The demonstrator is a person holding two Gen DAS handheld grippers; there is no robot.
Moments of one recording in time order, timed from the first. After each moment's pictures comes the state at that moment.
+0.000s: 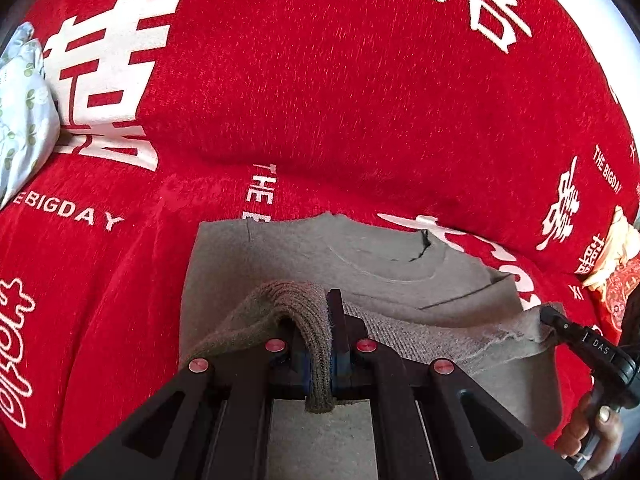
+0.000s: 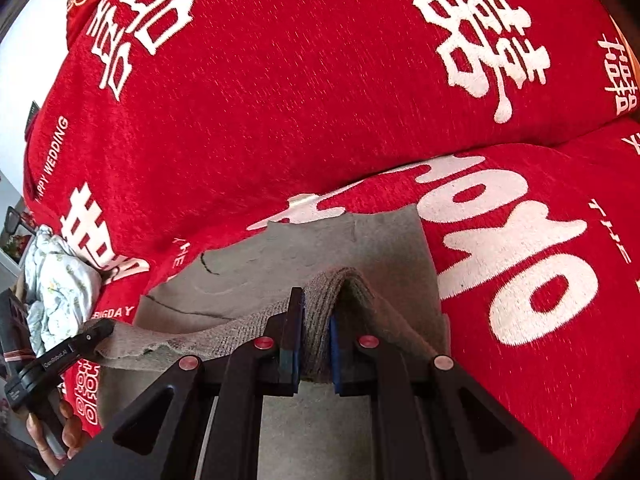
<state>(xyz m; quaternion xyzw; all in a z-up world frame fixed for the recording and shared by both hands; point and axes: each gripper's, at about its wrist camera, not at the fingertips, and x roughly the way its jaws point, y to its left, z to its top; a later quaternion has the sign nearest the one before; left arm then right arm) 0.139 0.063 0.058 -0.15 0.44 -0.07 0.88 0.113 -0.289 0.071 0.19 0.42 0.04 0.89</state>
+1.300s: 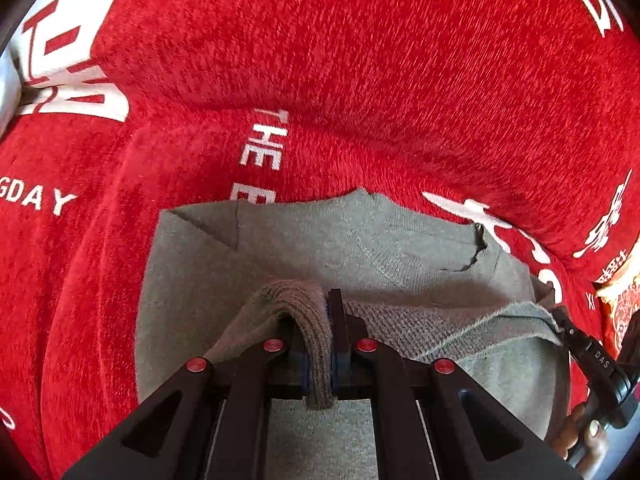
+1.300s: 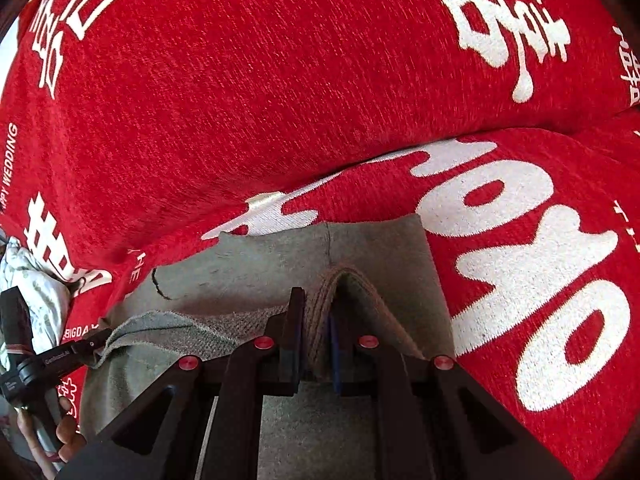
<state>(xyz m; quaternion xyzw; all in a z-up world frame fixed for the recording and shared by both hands) 0.228 0.066 -0.006 -0.17 0.55 -0.06 0.81 0.181 -0.295 0.029 0.20 0.46 0.00 0.87</state>
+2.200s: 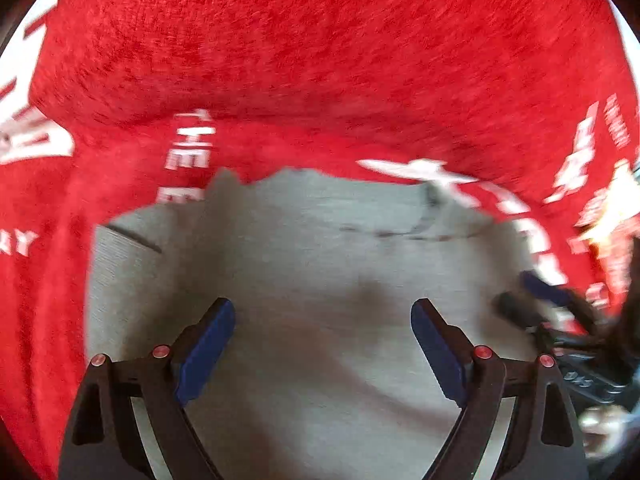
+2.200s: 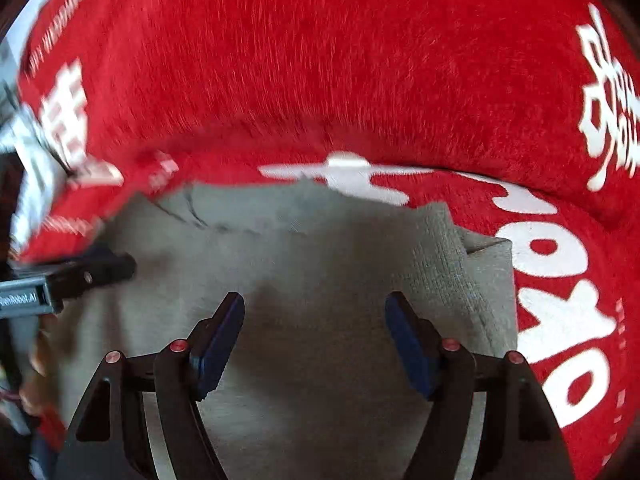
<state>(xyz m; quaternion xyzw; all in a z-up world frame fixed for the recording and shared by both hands) 0.223 0.021 -0.005 -0.09 0.54 -0.12 0.83 0.185 -0.209 0.027 -0.01 0.50 0.06 0.86</state>
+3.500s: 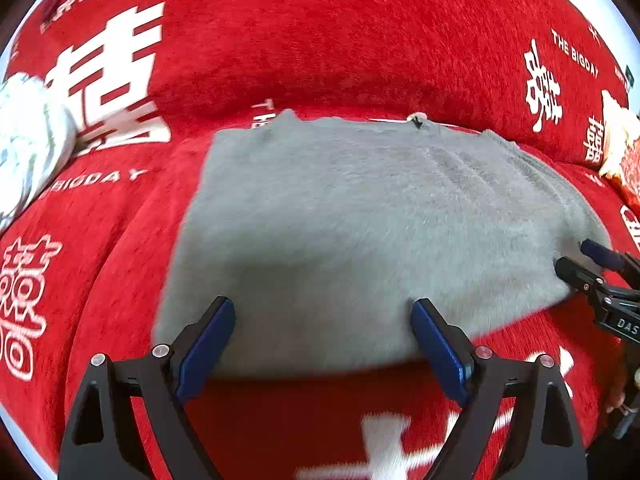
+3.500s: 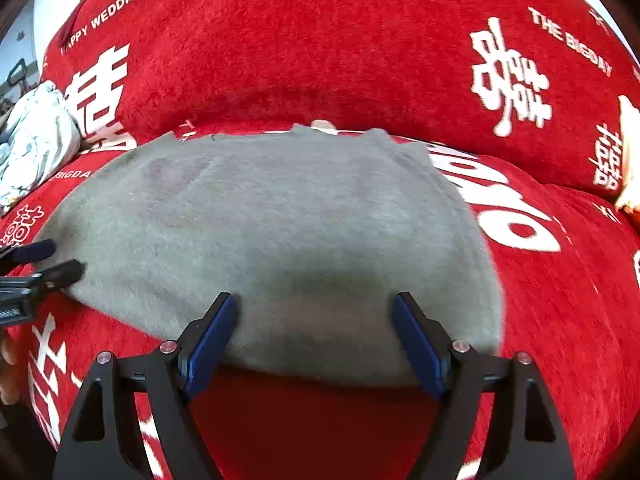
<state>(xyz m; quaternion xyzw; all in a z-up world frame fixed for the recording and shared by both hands) 0.008 0.048 -0.002 -0.01 0.43 -0.08 0.90 -0.008 -0.219 0.017 -0.03 0.40 0.03 0.92</state>
